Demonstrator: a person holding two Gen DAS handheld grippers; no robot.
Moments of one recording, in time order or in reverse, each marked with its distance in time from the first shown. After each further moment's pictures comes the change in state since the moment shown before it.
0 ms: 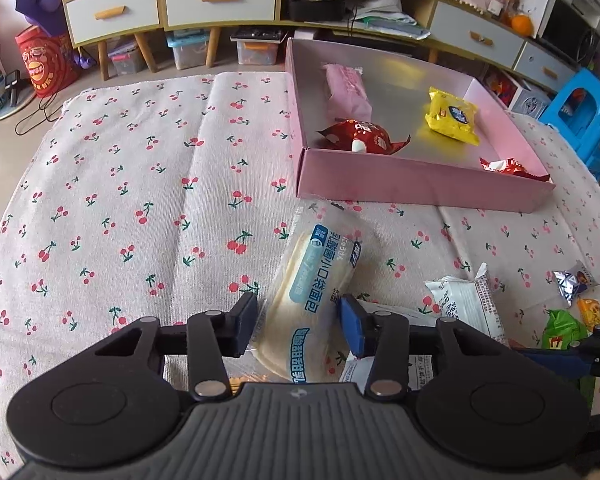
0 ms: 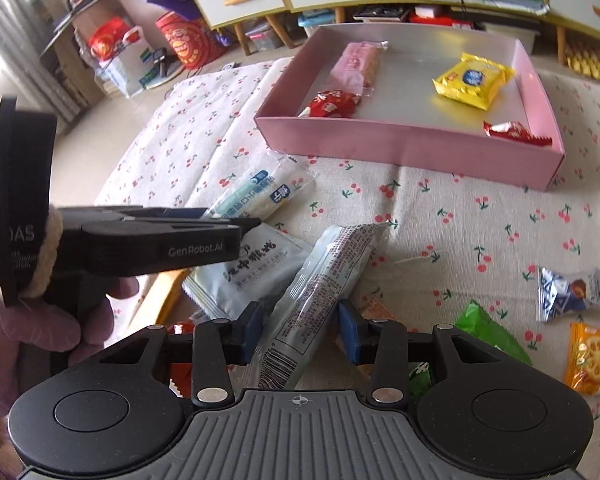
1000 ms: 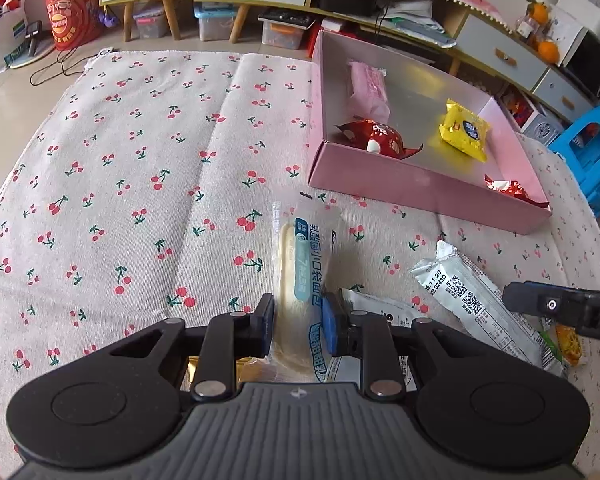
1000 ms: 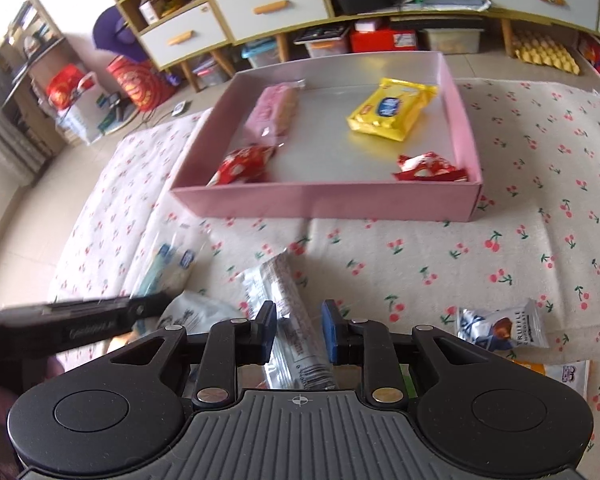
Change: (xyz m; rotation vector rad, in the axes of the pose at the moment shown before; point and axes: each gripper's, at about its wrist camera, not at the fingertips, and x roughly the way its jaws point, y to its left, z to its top) left arm -0.006 0.007 0.004 -0.137 0.052 -0.019; right arm -0.011 -0.071 0.031 0.207 -0.074 -0.032
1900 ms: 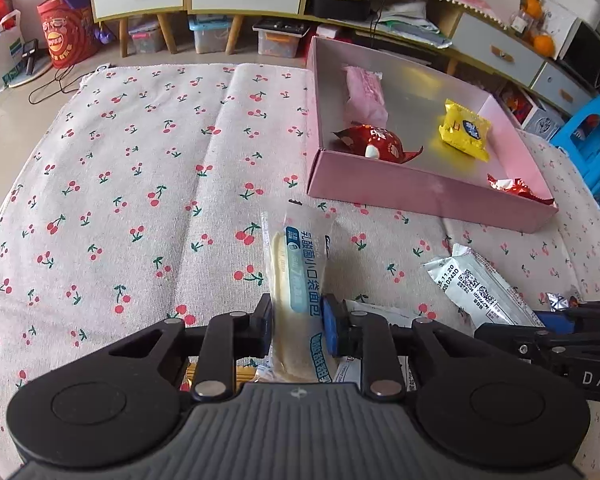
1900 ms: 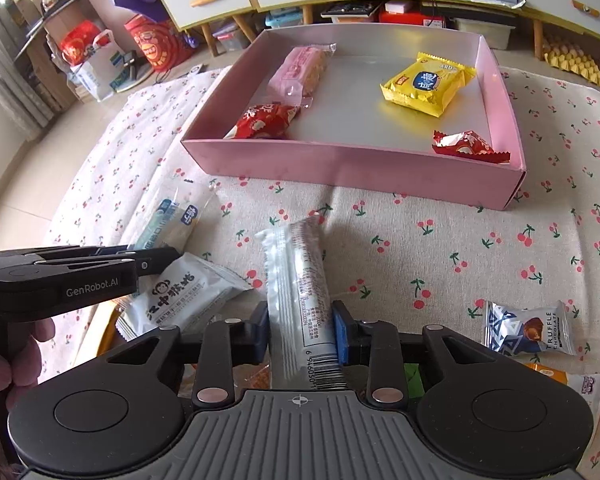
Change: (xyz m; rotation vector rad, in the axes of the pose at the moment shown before) left arm 0.003 -0.001 0.001 0.030 -0.031 0.017; right arm 0.016 0.019 -0.012 -0.123 0.082 0.013
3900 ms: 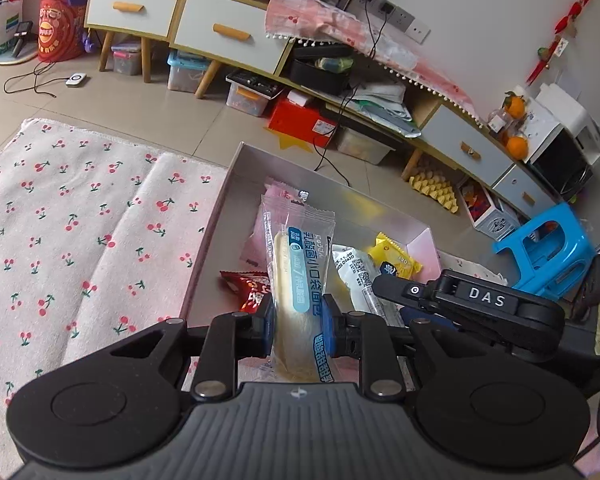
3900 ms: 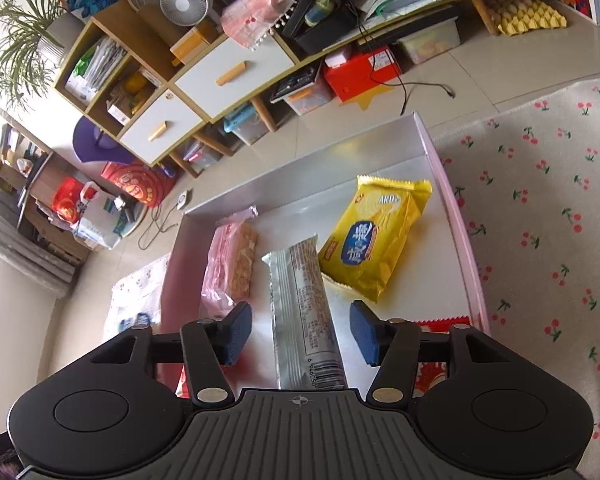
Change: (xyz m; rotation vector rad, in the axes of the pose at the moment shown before) left arm 0.009 -0.039 0.073 -0.186 -0.159 -0.182; right arm 0.025 -0.097 0.112 0.356 -0.216 0.147
